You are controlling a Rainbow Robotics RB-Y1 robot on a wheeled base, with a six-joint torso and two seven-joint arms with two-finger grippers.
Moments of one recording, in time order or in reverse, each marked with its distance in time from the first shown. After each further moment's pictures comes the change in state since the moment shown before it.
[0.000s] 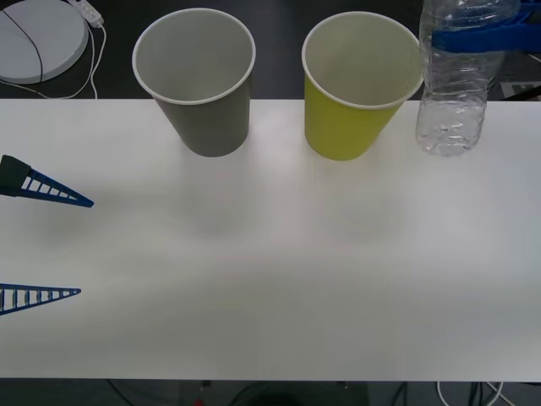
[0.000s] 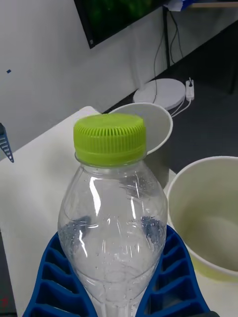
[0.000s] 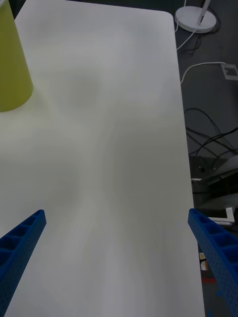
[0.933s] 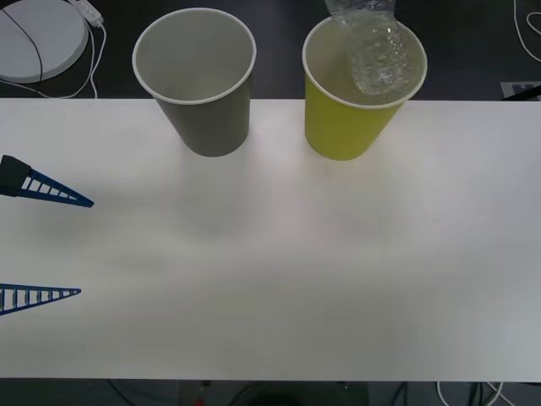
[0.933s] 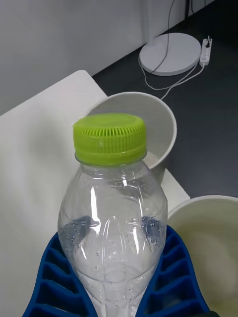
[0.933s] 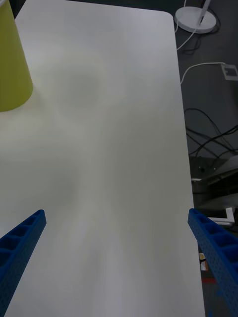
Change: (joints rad) right arm -0.932 0.225 0.729 0.453 0.262 -0.221 -0.126; left arm 0.000 0.000 0.000 0.000 0.000 0.000 0.000
